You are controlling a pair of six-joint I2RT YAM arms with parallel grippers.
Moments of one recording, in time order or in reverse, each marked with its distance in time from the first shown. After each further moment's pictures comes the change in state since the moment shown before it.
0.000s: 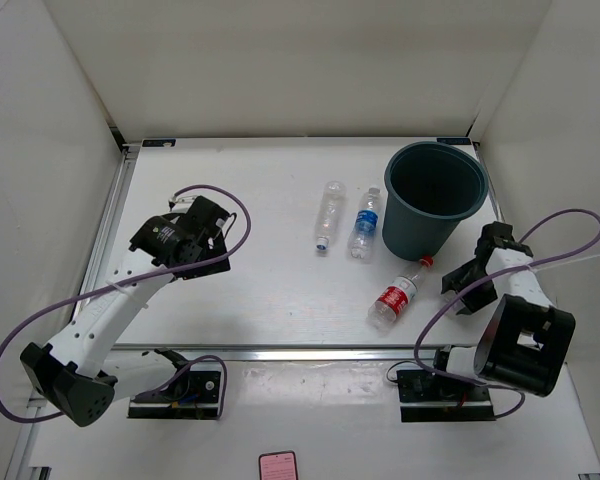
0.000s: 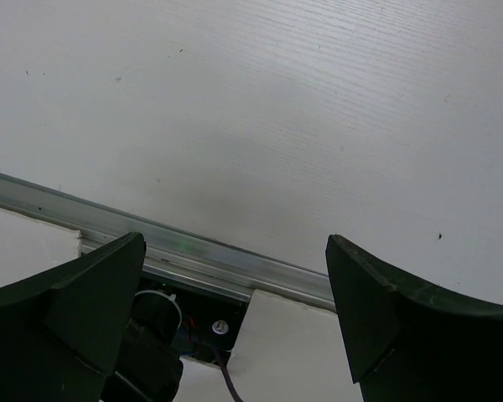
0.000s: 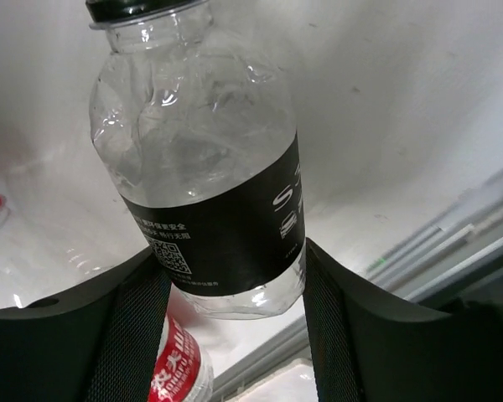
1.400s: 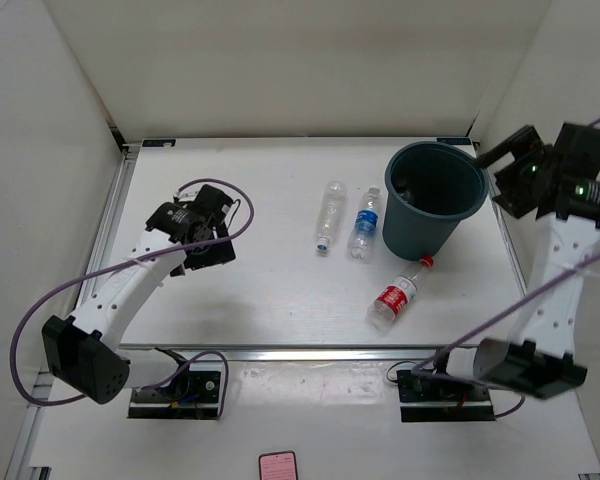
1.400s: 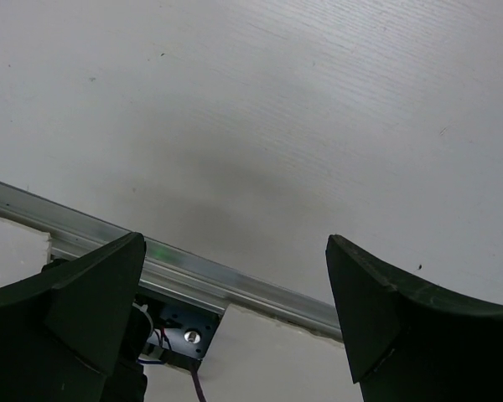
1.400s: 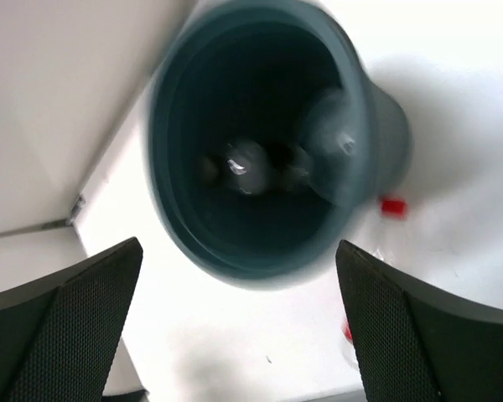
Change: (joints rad) left arm 0.085 0.125 -0.001 0.075 0.053 -0.018; right arm 0.013 0.052 1.022 -0.212 -0.325 -0.041
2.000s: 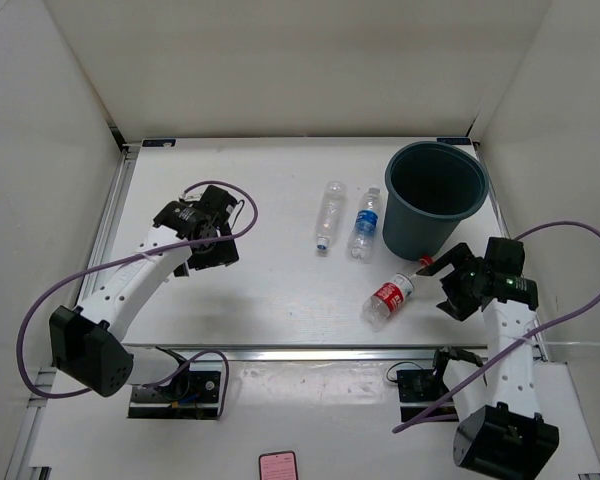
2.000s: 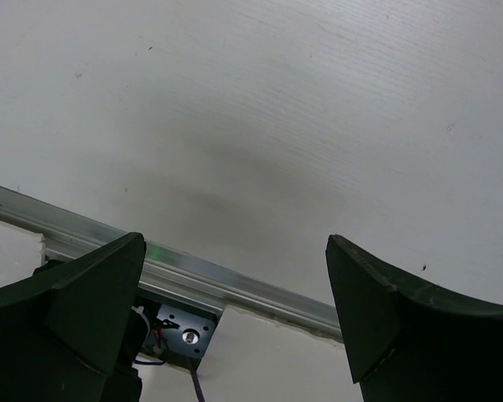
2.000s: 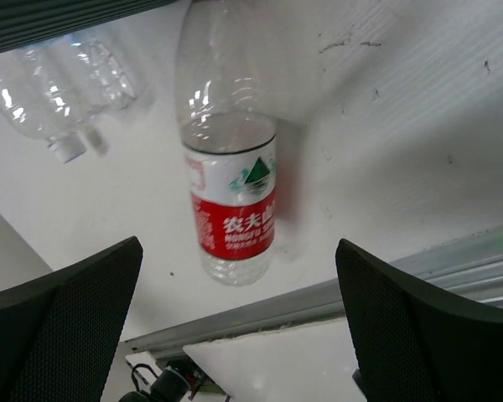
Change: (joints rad) left arm 0.000 0.047 -0.015 0.036 0.018 0.005; right arm 0.037 -0.556 -1.063 0.125 -0.050 0.037
